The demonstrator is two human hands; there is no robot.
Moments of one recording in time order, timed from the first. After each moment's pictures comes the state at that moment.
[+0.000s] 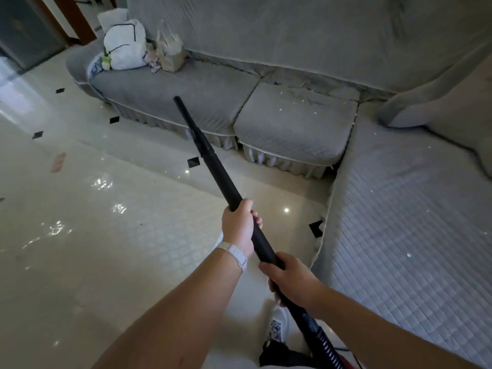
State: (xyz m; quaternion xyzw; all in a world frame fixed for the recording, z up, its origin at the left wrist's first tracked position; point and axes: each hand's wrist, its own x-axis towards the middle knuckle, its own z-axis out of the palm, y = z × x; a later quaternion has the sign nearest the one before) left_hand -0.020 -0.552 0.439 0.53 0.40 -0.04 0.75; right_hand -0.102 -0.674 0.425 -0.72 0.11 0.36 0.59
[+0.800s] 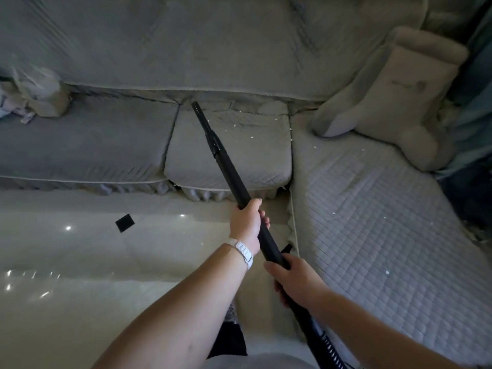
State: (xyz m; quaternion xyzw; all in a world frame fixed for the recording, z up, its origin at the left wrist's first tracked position) left_hand 0.305 -0.633 0.410 0.55 0.29 -0.26 0.74; right_hand 0.171 -0.699 0.432 -0.71 0.30 0.23 0.59
